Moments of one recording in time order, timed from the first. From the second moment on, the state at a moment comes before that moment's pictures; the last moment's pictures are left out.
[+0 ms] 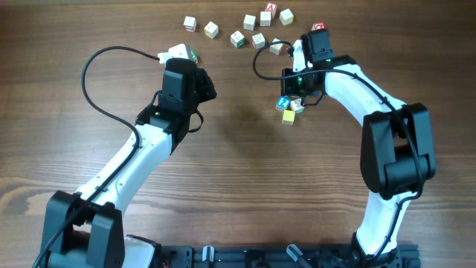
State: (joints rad) left arm -0.33 1.54 0.95 -0.05 -0.08 -0.59; right arm 0.24 2.08 1.44 -0.53 -0.27 0.23
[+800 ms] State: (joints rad) left arm -0.33 0.98 0.95 -0.43 -0.27 -0.59; right arm 0.47 1.24 1.49 -0.76 0.11 0.25
